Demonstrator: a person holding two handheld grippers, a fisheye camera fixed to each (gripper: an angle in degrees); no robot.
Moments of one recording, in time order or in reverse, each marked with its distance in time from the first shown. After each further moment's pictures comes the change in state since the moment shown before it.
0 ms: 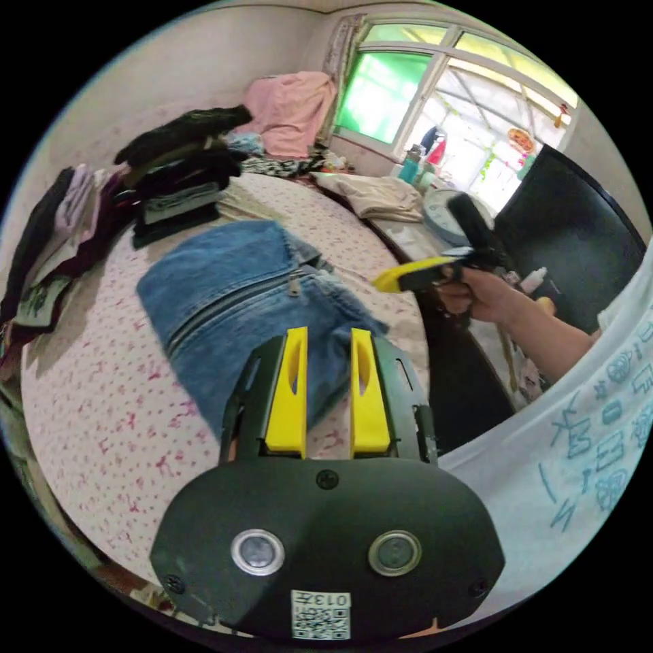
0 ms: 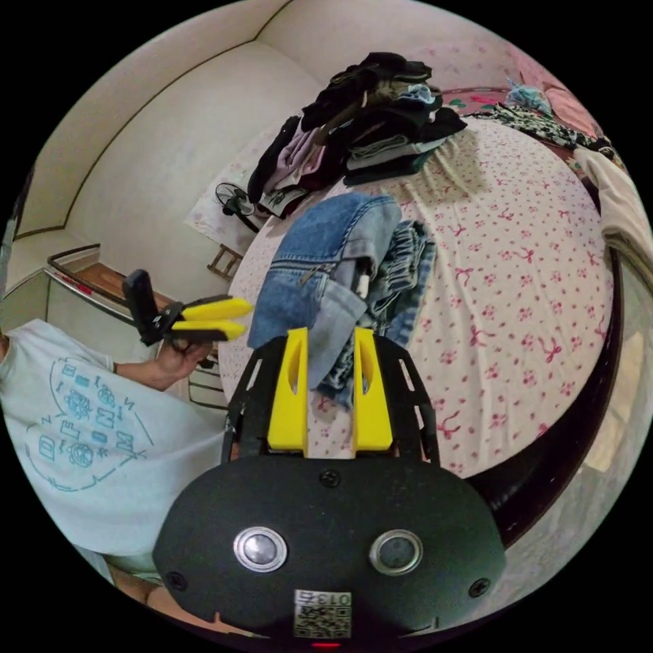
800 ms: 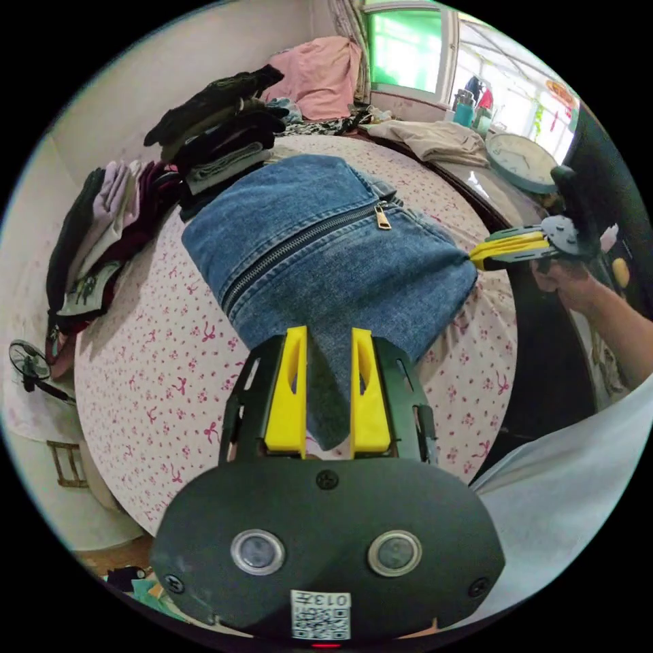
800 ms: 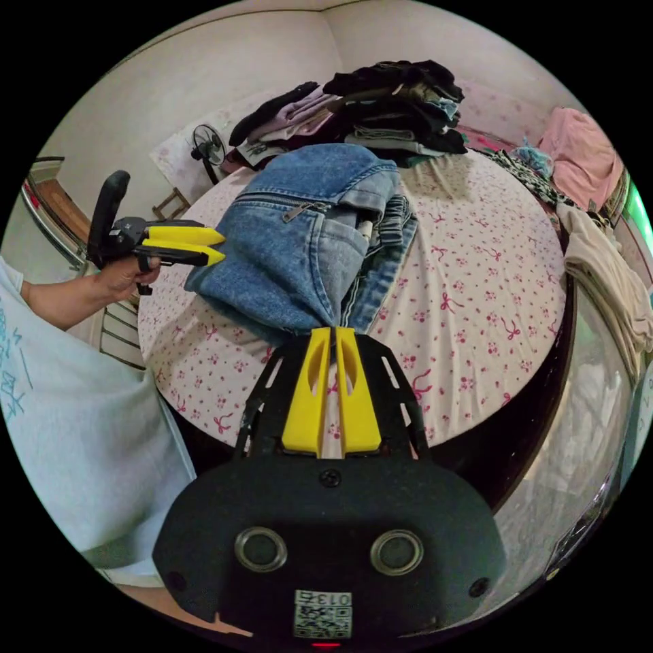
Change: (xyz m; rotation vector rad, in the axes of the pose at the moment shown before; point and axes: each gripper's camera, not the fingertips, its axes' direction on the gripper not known) left arm 0.042 0.012 0.046 -0.139 -0.277 0.065; right arm -0.081 0.101 0.010 -0.050 0.375 -0.195
